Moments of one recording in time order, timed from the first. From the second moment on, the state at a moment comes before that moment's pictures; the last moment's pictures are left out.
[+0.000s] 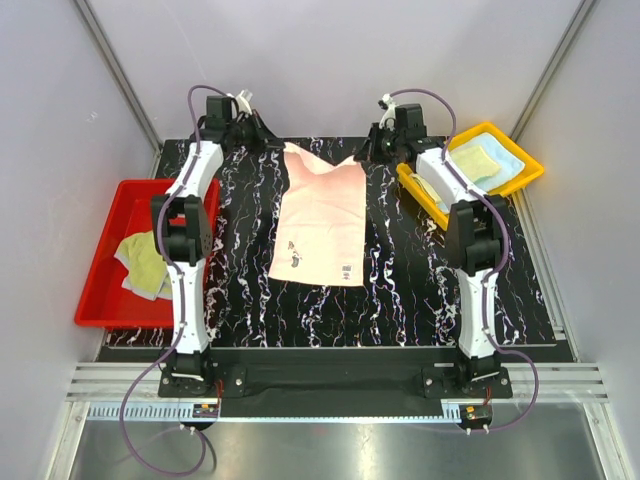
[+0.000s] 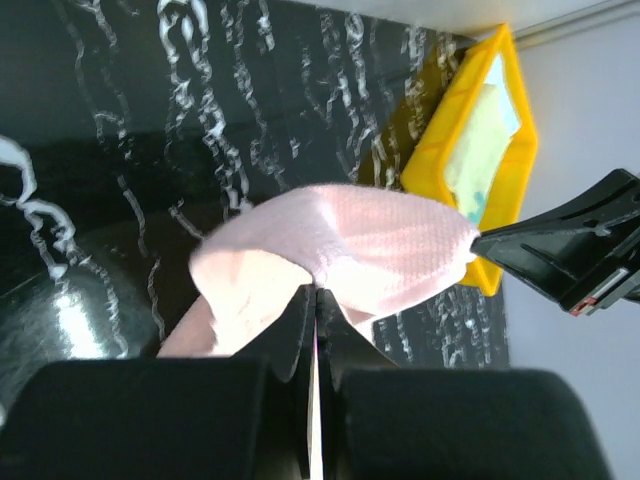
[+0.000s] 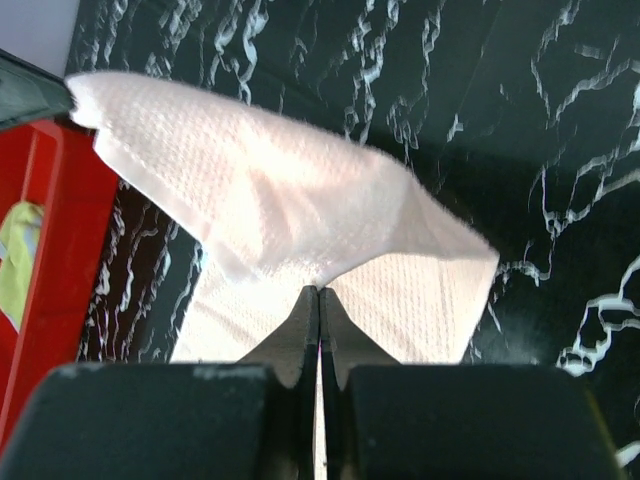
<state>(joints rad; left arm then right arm) -0.07 2.37 2.20 -0.40 0.71 -0.58 0.26 2.25 2.02 -0.34 -0.46 0.36</state>
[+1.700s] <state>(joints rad) -0.14 1.70 1.28 -0.85 0.47 -0.30 0.43 1.58 1.07 -0.43 -0.51 0.40</state>
